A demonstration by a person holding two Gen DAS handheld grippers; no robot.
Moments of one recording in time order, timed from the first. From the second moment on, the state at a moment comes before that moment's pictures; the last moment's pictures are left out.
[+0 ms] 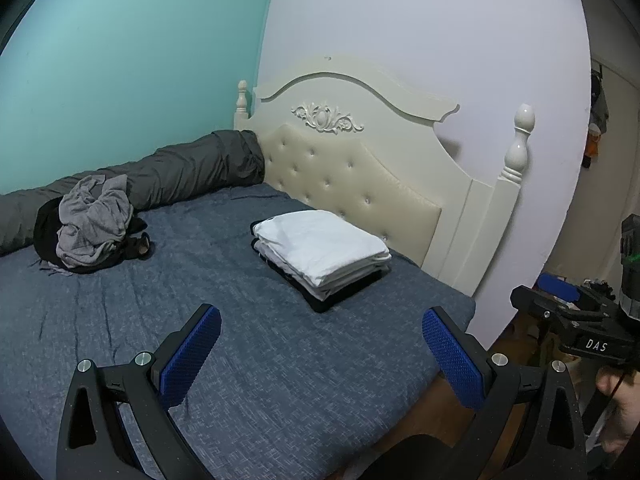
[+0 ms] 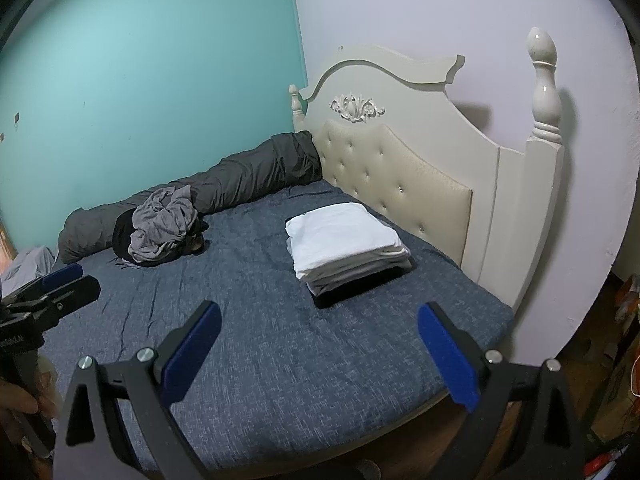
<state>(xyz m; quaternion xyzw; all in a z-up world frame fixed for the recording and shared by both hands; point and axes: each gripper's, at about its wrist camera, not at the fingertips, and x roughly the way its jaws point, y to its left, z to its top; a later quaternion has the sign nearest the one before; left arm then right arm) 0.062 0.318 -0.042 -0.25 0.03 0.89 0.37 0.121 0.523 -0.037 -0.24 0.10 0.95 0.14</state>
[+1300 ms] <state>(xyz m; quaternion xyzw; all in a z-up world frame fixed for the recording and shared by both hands) 0.065 0.322 -0.044 -0.25 0.04 0.90 0.37 0.121 0.522 -0.042 -0.24 0.11 0.95 0.14</state>
